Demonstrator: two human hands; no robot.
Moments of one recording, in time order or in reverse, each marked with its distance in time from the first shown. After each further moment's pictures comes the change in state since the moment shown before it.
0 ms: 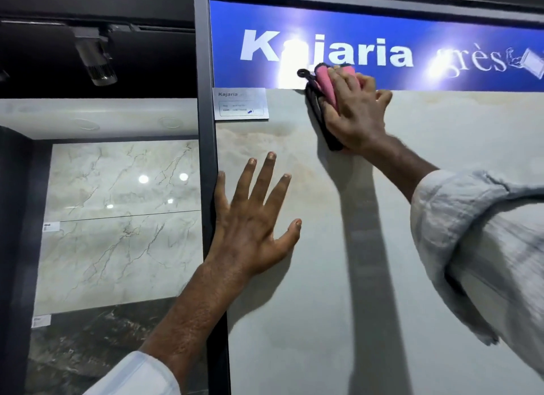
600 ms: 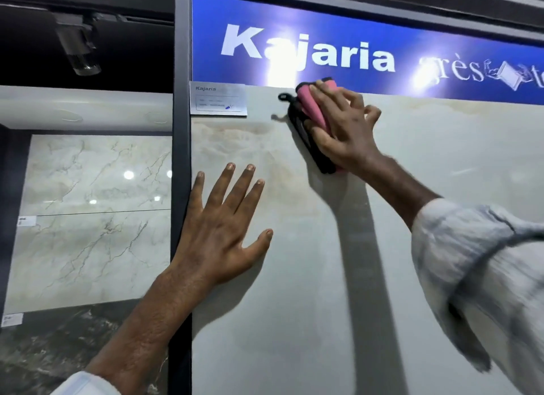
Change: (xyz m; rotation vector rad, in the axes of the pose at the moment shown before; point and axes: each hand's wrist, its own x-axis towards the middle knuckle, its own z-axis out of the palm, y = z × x) left_hand -0.010 -0.003 0.007 0.049 -0.046 0.038; right_hand -0.033 0.026 -0.003 0.067 0.031 -0.253
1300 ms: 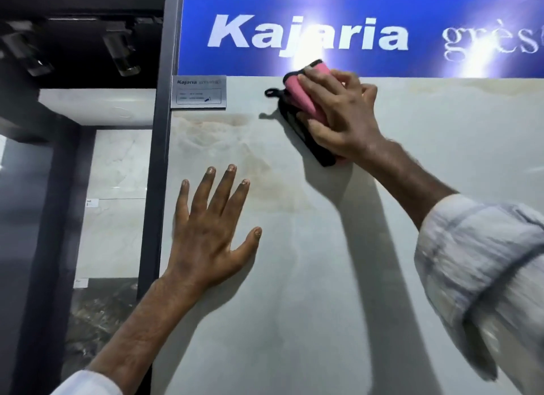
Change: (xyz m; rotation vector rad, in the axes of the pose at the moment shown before) left_hand -0.005 0.045 0.007 0.098 0.032 -0.154; right_hand 0.005 0.034 -0.003 0.105 0.009 -0.168
